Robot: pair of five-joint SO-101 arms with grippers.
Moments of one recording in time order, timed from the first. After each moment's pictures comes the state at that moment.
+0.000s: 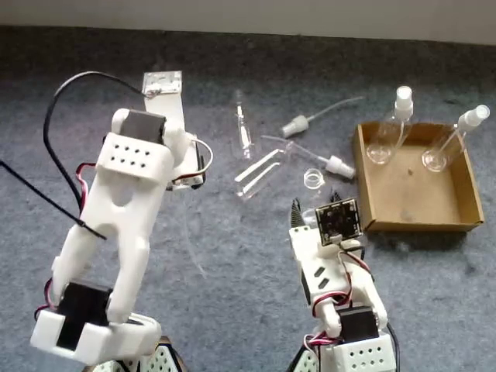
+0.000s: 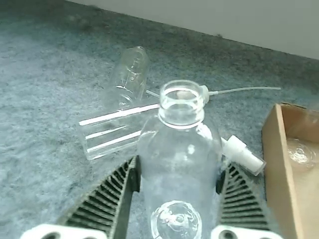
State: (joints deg) left arm 7.3 -7.7 5.1 89.5 25.3; right arm -15.8 -104.4 95.6 37.2 8.8
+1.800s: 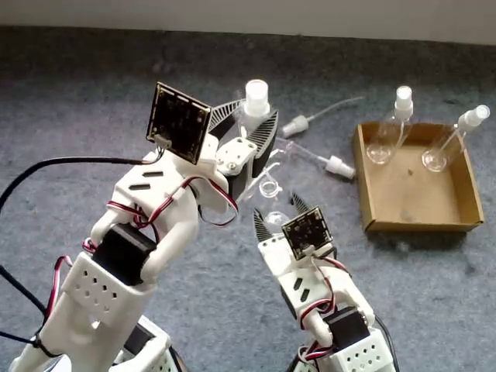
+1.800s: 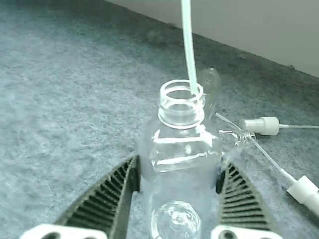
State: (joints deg) left arm 27.5 -50.6 31.1 35.5 8.9; right arm -29.5 -104.4 95.6 34.0 6.2
